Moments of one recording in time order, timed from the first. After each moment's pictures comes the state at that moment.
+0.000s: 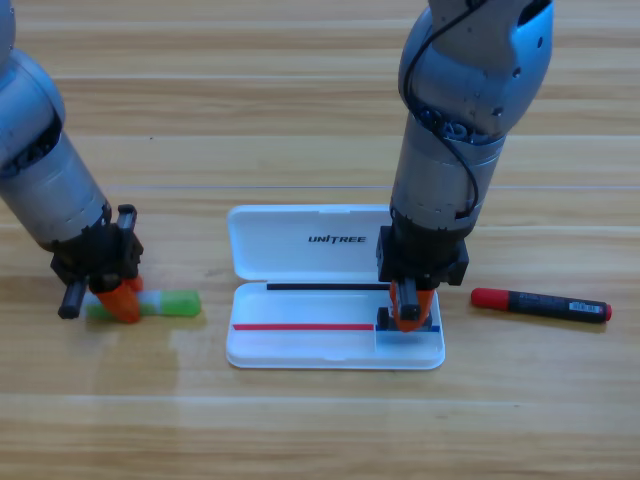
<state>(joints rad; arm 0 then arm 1) -0.45 1.95 -1.08 0.54 -0.07 1.07 0.90 2.24 -1.85 1.10 0.07 -0.72</state>
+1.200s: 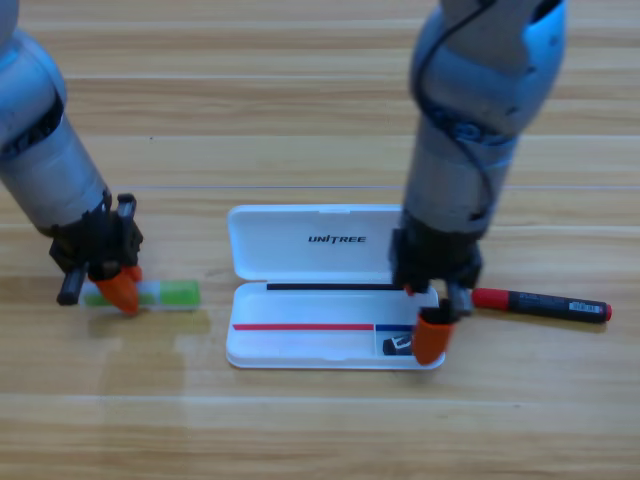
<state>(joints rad) -0.45 1.95 -1.15 0.62 -0.07 1.06 0.90 2.21 -1.81 1.10 0.07 -0.72</state>
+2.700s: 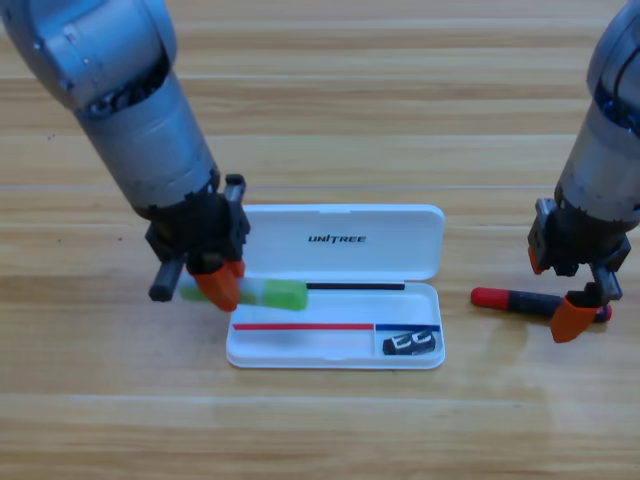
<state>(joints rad) -0.76 1.93 -1.42 0.87 -0.08 0.91 0.68 2.01 -1.40 0.88 0.00 -0.92</state>
